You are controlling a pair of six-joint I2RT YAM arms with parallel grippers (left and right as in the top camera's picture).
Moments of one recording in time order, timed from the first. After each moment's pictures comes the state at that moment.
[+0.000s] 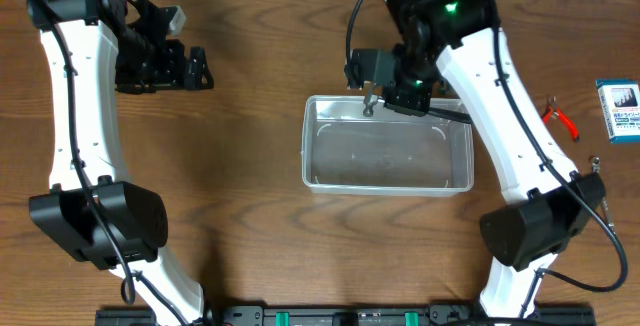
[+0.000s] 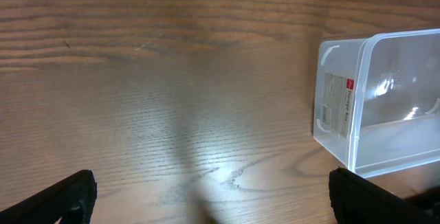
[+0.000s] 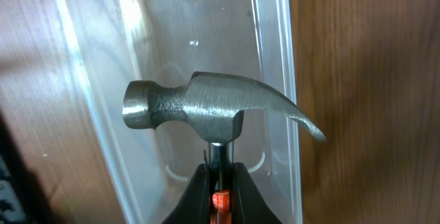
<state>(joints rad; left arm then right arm) 0.16 1.94 2.08 -1.59 0.30 0.24 0.41 1.98 2.09 -1.56 -0.14 -0.95</state>
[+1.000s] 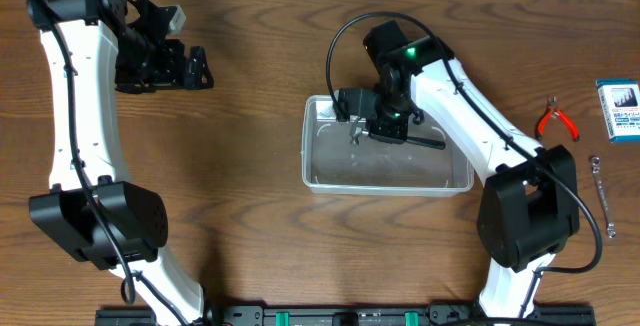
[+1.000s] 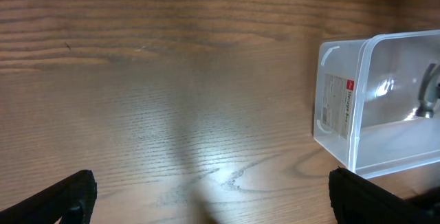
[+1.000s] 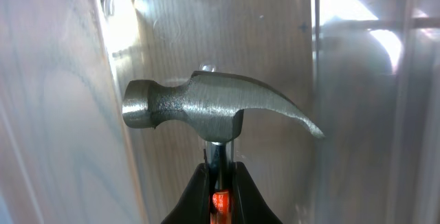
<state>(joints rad) 0.16 1.94 2.08 -1.59 0.30 0.24 0.44 1.98 1.63 -1.16 -0.20 -0.96</state>
